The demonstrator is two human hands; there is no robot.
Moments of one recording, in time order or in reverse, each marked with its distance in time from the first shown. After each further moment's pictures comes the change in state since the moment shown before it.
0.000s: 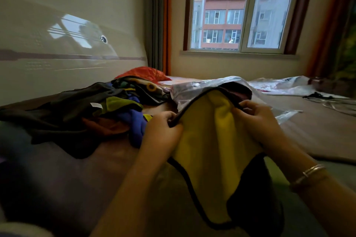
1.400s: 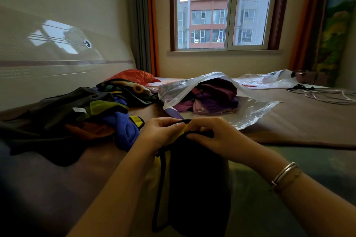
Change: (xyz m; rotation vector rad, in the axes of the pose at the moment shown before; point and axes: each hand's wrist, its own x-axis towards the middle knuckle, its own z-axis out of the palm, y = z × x) left_hand 0.009 -0.011 0.027 -0.379 -0.313 -0.238; right_hand -0.025 0.016 0.019 -0.266 -0.476 -0.491
